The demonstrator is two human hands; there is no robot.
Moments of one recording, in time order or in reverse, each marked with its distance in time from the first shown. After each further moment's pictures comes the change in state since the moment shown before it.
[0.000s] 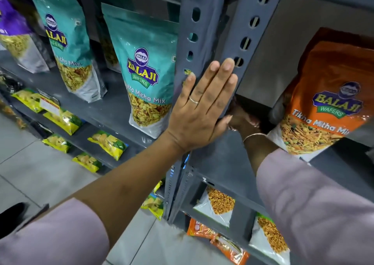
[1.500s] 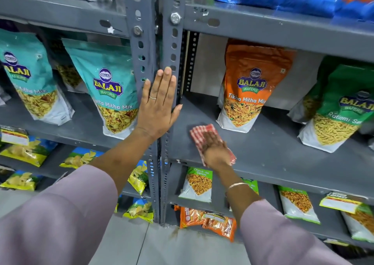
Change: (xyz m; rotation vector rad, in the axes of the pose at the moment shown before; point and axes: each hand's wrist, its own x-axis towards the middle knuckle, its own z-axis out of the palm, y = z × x) left_hand 0.003 0.001 -0.016 0.040 -0.119 0.007; right_hand -0.207 -0.007 0.002 -0.273 -0.064 0.272
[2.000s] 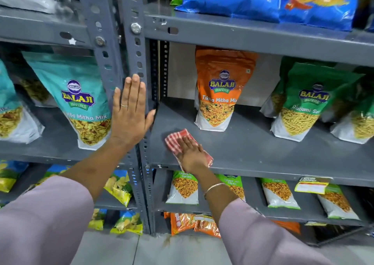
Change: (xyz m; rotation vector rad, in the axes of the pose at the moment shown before) left_hand 0.001 0.002 -0.003 0.000 0.000 -0.027; right_hand -0.005 -0.007 0.008 0.110 -0.025 0.016
